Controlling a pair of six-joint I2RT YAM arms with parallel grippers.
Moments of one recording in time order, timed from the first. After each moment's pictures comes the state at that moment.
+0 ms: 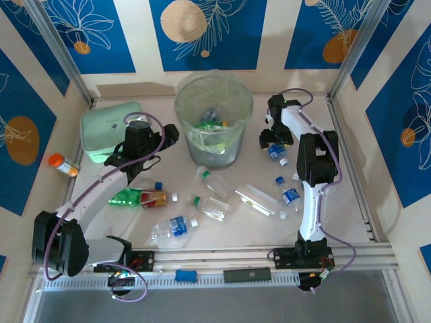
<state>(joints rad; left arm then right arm) -0.35 1.26 0.92 -0.18 -0.05 -0.69 0.14 2.17 1.78 -1.08 0.06 0.01</state>
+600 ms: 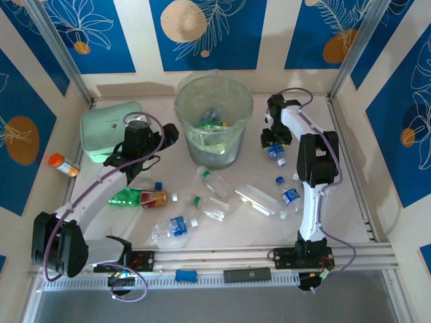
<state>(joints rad) -0.35 1.26 0.92 -0.17 -0.05 -0.69 0.14 2.15 1.76 -1.07 0.05 0.02</state>
